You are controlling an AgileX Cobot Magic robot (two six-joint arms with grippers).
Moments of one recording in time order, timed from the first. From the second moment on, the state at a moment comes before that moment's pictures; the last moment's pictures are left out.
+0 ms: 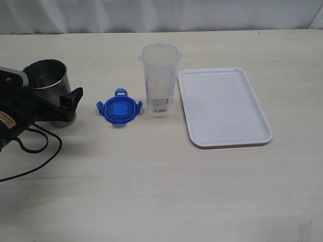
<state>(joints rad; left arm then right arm) -0.13 1.96 -0.39 0.23 -1.21 -0.04 -0.10 0.00 0.00 0.04 0.36 -0.05</state>
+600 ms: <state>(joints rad) -0.13 1.96 -0.39 0.23 -1.21 -0.04 -0.10 0.00 0.00 0.04 0.36 -0.05</state>
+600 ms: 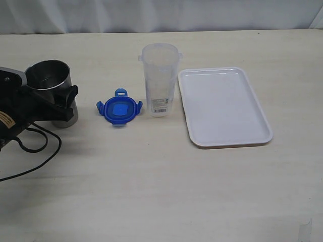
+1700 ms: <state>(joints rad) -0.13 1.77 -0.56 0.27 -1.06 -0.11 -0.10 0.00 0.00 0.04 0.36 -0.05</state>
